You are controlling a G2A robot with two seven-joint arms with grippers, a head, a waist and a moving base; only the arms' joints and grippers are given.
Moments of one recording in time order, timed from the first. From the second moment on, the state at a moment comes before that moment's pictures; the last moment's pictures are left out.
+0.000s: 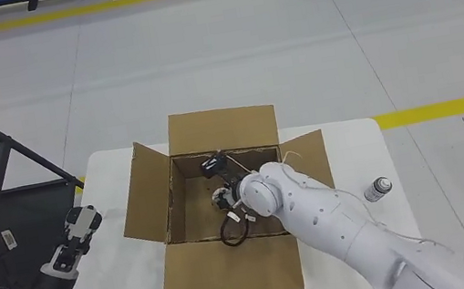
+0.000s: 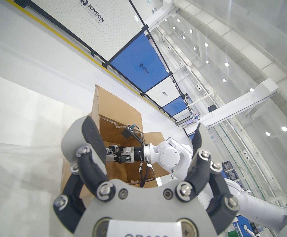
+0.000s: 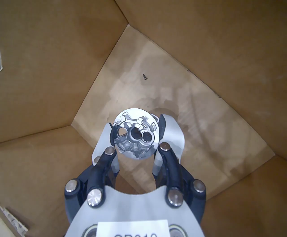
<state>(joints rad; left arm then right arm) 1.53 -1.22 -1.93 -2.06 0.05 -0.27 -0.50 -0.26 -1.65 0.45 -0.61 -0.55 -0.06 0.66</state>
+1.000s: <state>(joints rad) 1.48 -1.20 -1.94 -2.03 0.04 -0.25 -0.50 -0.77 -1.39 0.85 -1.76 -1.29 0.25 0.82</state>
